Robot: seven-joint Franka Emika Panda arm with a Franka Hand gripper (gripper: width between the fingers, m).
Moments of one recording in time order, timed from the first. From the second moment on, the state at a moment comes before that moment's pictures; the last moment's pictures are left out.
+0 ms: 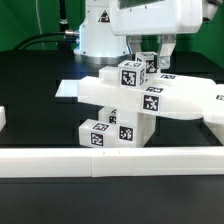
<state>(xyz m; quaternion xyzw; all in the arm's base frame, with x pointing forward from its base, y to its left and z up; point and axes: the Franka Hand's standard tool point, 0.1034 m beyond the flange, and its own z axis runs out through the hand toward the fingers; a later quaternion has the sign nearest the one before) 0.558 0.025 0.112 -0.85 0.52 -0.07 0.06</state>
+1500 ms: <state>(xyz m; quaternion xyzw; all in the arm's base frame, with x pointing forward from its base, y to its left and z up) 0.555 0.021 0.114 -0.97 0.23 0.04 0.04</state>
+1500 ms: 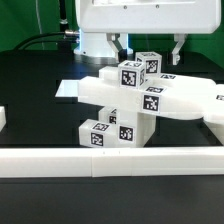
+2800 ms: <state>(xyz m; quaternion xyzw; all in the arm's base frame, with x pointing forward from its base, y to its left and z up) 0.555 0.021 0.113 -1.00 -0.08 0.03 0.03</state>
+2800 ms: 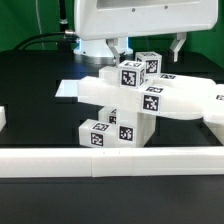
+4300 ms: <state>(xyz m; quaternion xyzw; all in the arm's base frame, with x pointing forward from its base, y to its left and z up) 0.553 0.016 0.113 -0.95 0.31 0.02 0.02</state>
